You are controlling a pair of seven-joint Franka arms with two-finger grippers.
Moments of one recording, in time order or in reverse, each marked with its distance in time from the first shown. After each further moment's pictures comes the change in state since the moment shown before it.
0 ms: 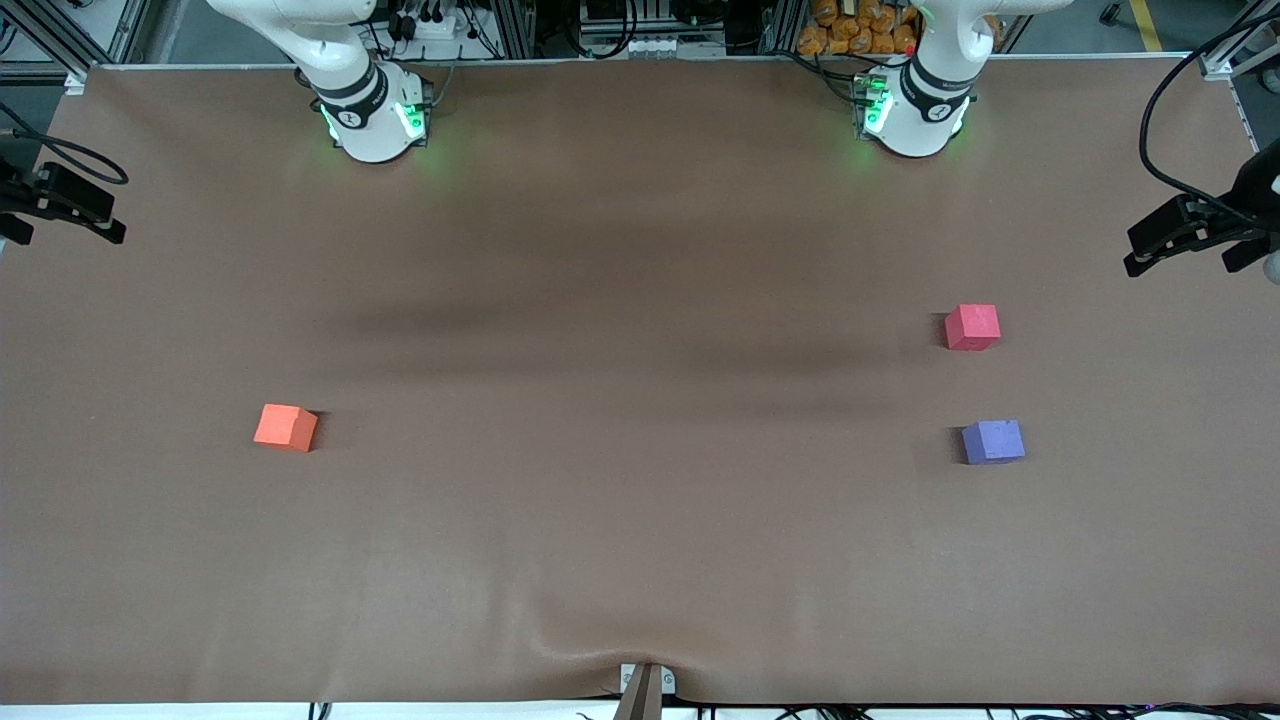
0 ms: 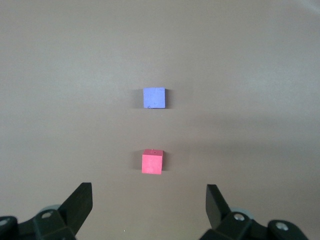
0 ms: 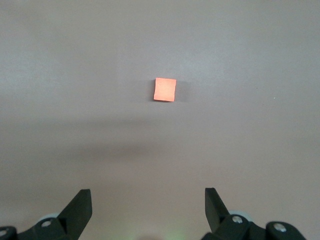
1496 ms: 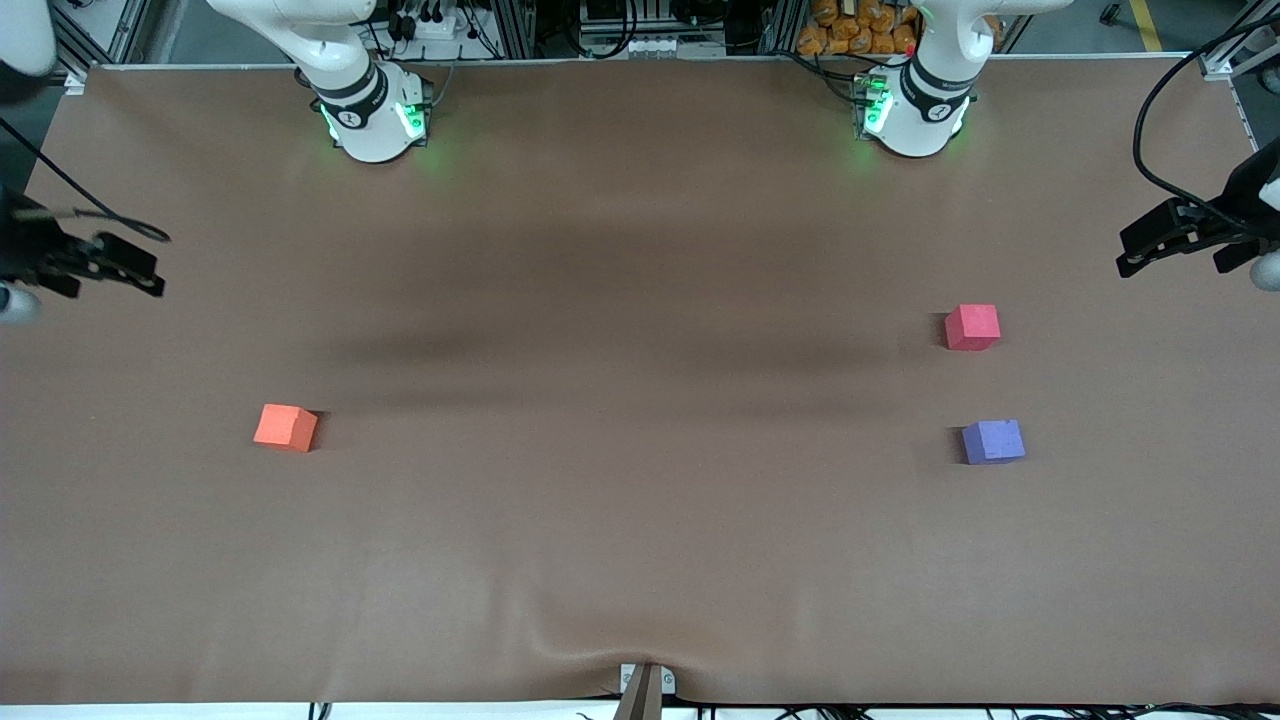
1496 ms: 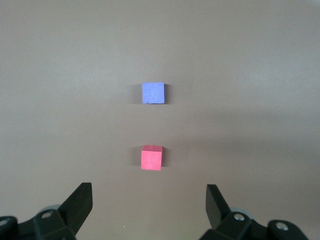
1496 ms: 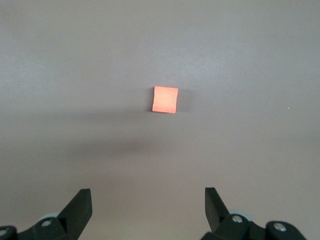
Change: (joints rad) left arm -0.003 0.008 -0.001 -0.002 -0.001 -0.014 0.000; right arm 0.000 0.075 -0.003 -0.144 0.000 0.209 0.000
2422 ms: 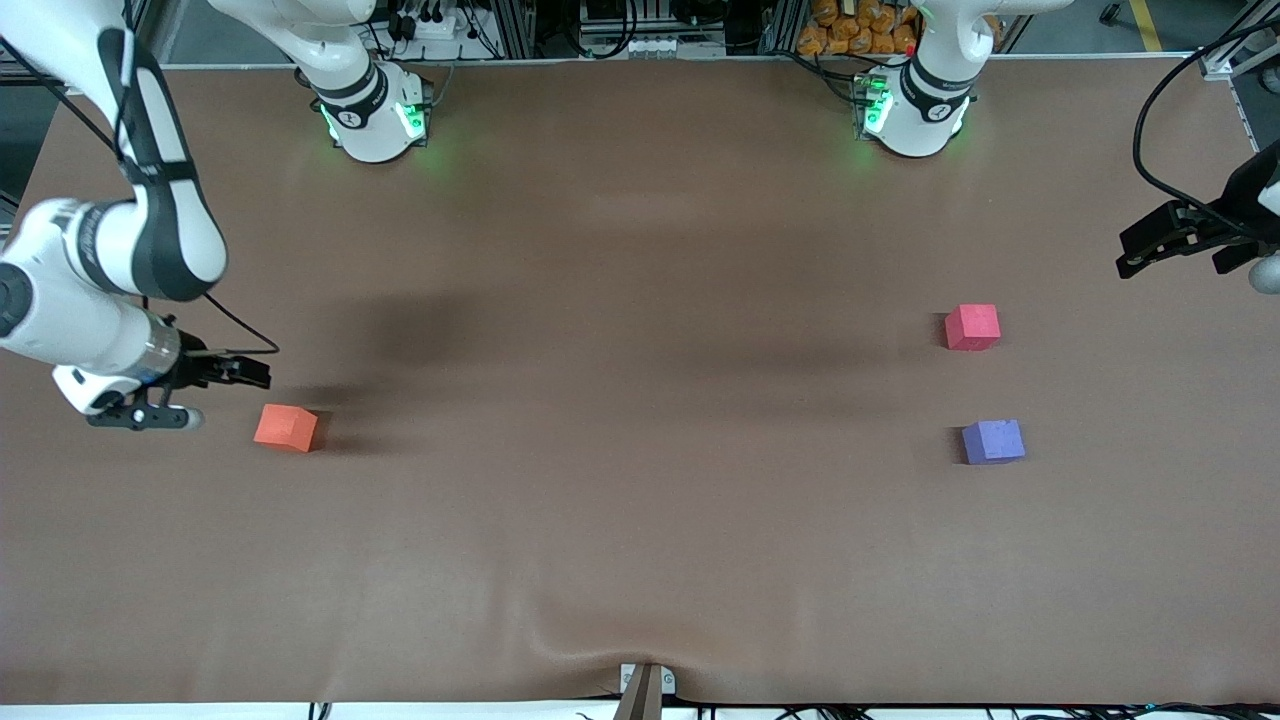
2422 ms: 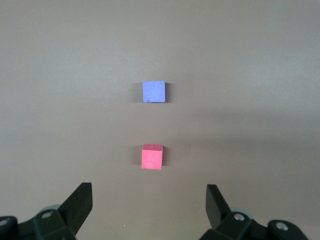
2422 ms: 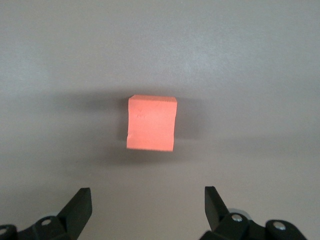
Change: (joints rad) left arm 0.003 0.002 0.001 -0.005 0.000 0.000 0.000; right arm -0.034 0.278 -0.006 -0.280 0.000 0.520 -0.018
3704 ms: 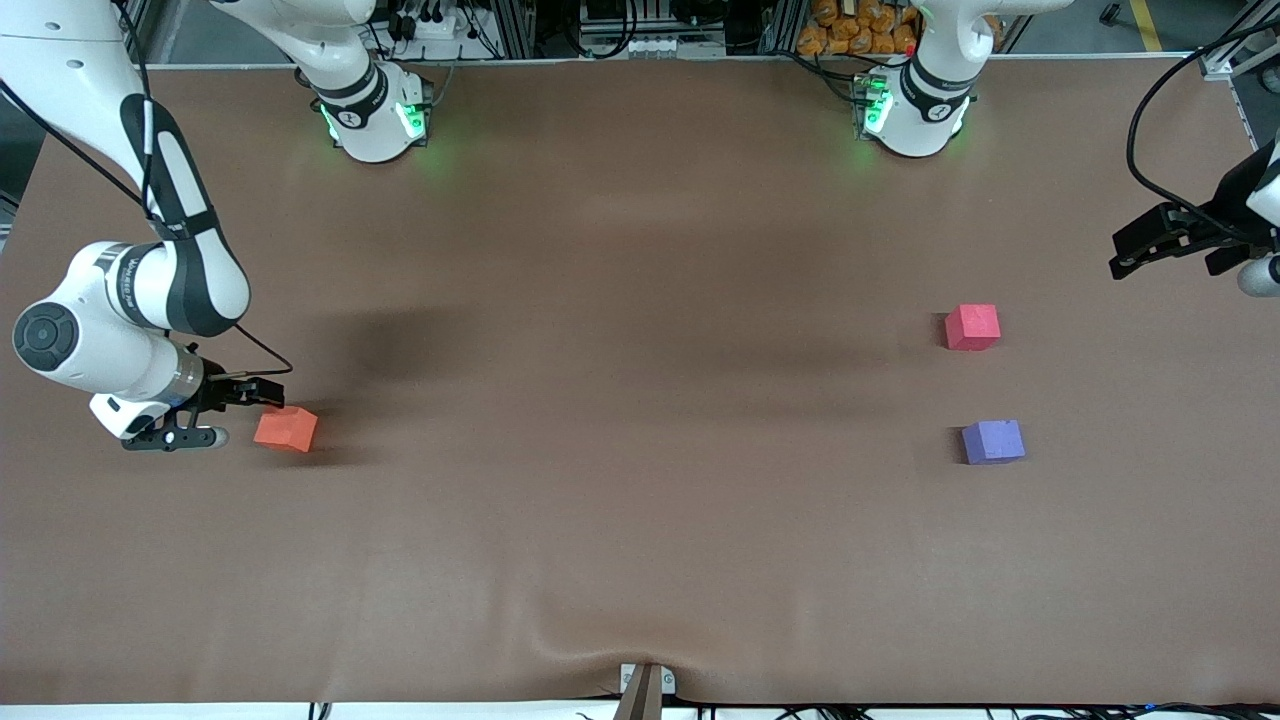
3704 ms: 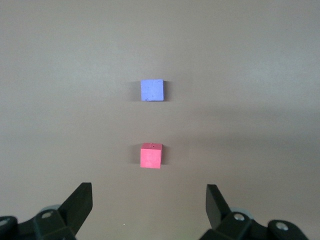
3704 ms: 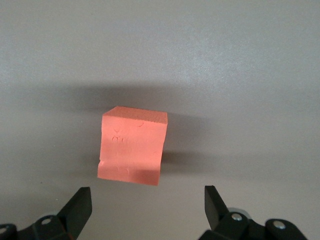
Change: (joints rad) left arm -0.008 0.004 -0.002 -0.003 0.000 -0.002 0.000; right arm -0.032 0.100 0.004 0.002 0.000 0.107 -0.087
